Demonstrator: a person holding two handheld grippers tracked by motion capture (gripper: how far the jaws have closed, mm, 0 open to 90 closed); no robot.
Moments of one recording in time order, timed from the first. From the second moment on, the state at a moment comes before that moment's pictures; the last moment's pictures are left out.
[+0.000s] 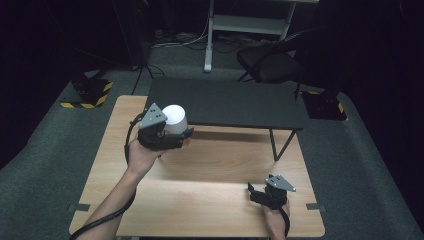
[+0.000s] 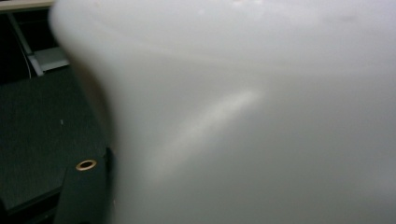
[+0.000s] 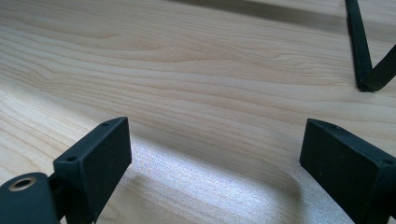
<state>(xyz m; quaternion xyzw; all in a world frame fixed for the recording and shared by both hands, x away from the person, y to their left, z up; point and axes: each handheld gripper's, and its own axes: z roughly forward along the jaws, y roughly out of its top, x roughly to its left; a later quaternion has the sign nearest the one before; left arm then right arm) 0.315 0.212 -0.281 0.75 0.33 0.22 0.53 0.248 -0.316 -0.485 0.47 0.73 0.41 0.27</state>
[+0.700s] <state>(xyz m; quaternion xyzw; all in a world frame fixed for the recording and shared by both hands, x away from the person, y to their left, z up) 0.400 0.164 -0.237 0.76 0.37 0.25 0.47 0.246 -0.316 -0.486 0.48 0.73 0.41 0.27</state>
